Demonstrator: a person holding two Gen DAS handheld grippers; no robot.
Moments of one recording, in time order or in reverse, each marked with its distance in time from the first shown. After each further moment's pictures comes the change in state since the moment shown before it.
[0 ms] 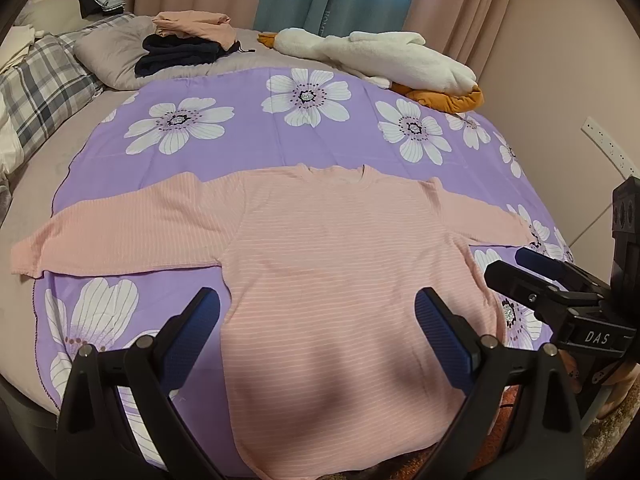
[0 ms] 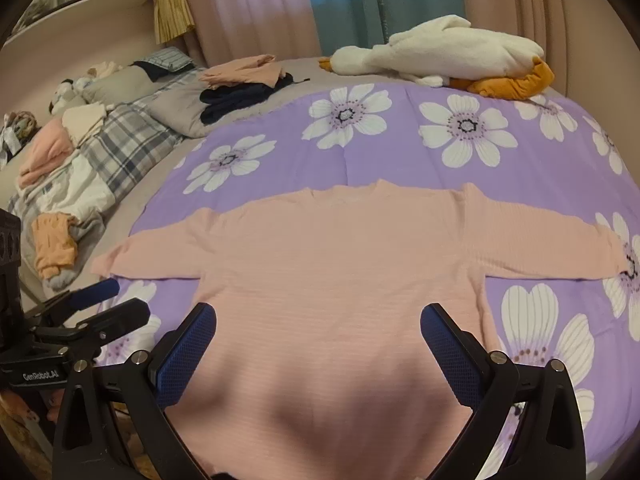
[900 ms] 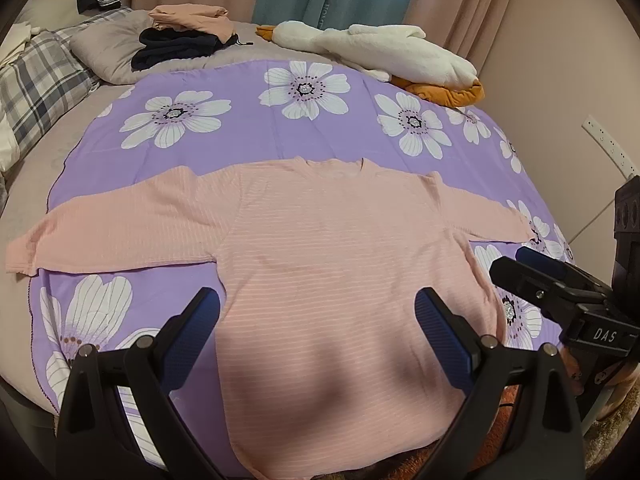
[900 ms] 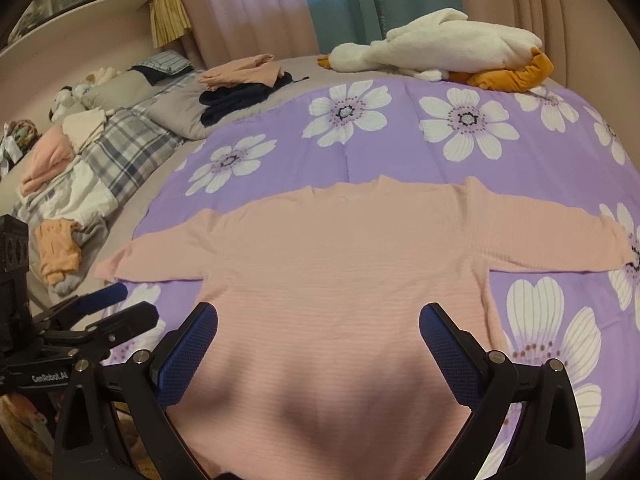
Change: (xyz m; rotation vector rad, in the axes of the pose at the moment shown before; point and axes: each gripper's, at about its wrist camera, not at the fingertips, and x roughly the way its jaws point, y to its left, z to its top) left arm 0.009 0.002 -0.002 0.003 0.024 -0.011; right arm -0.003 -0.002 -0.002 0.056 0.000 0.049
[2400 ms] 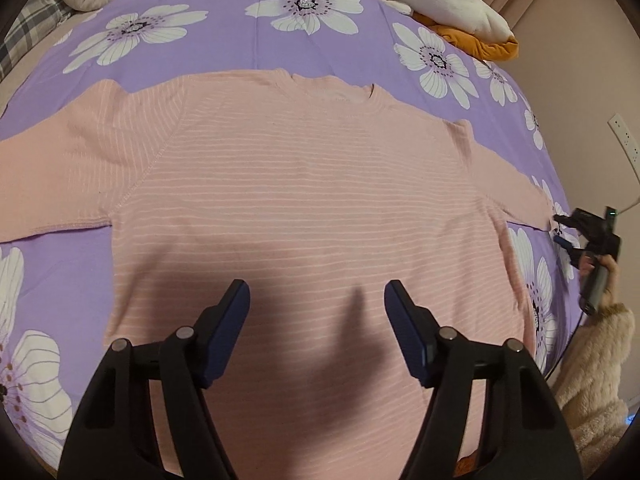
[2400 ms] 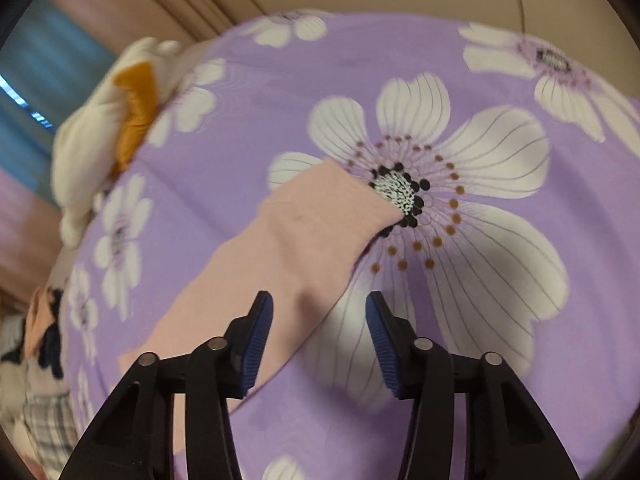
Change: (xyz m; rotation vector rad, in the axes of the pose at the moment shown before) left arm 0.119 -0.010 -0.001 -0.098 0.224 -0.044; right arm 0.010 -0.400 -0.004 0.922 -0.066 -0.369
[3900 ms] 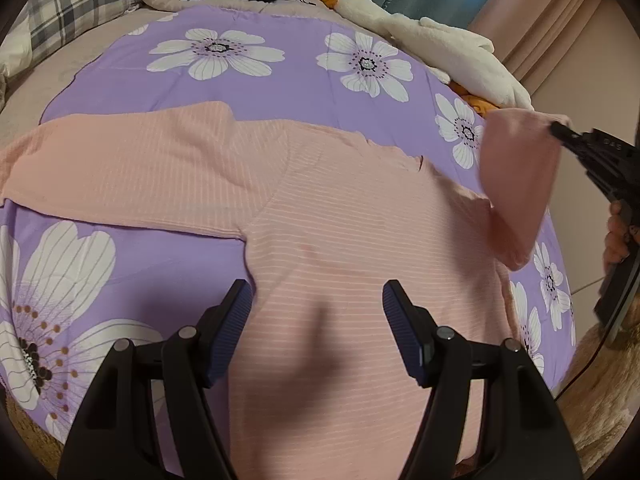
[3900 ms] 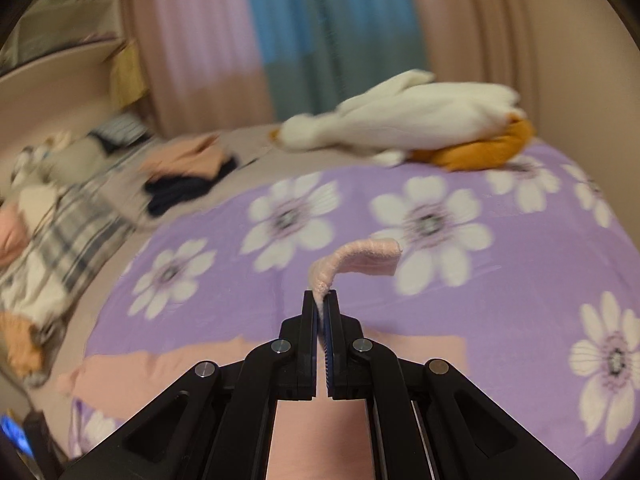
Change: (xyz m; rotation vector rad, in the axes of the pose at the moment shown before) left arm -0.065 0.069 -0.007 -0.144 -0.163 0.014; right arm -0.095 0.313 -0.184 -0.887 -0.135 0.385
